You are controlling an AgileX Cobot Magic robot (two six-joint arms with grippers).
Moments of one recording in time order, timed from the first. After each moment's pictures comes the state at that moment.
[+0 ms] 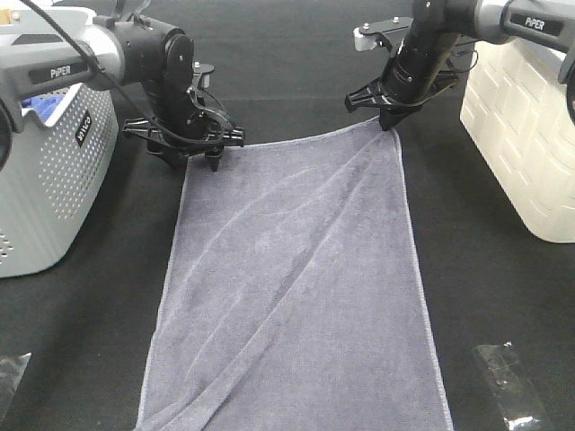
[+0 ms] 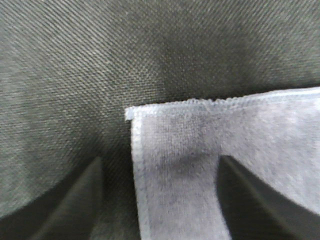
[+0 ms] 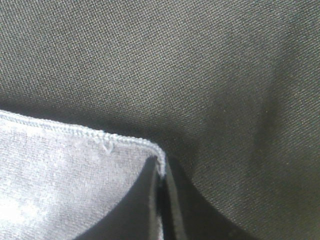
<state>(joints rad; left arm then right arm) -0.35 2.60 -2.21 0.13 0.89 -0.37 0.26 2.51 -2.21 0.00 0.87 -0.09</state>
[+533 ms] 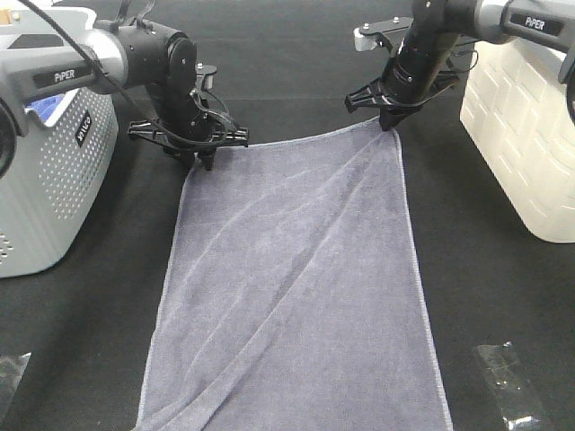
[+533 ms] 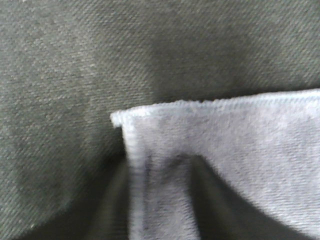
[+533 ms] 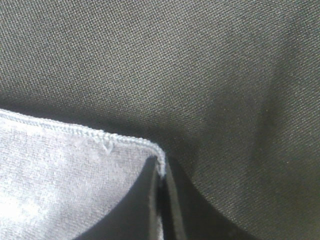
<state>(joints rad) -0.35 2.61 -2.22 0.12 0.86 -0.37 0.26 2.51 -2.21 0.00 0.87 -0.09</state>
